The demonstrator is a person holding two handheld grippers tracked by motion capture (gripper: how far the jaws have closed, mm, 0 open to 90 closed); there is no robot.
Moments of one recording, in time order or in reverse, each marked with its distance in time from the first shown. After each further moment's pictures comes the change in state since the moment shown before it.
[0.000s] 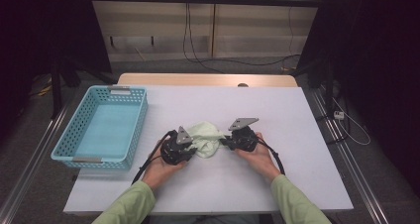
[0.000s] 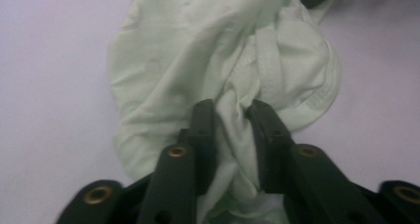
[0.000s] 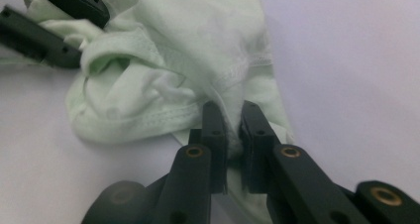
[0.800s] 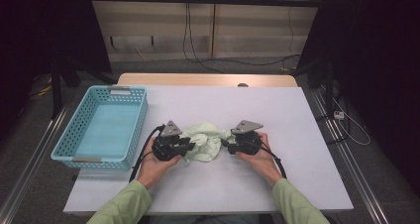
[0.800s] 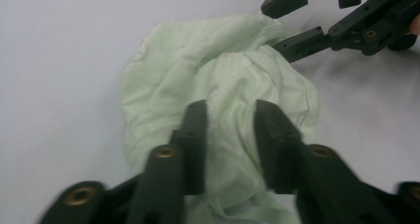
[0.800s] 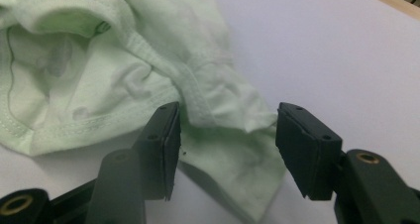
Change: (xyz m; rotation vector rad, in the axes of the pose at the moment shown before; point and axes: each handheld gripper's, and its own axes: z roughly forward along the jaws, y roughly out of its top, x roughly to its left) left arm 0.014 0.004 -0.026 -0.127 -0.108 -0.115; right arm 0.004 -0.010 -0.004 -0.079 -0.152 -0.041
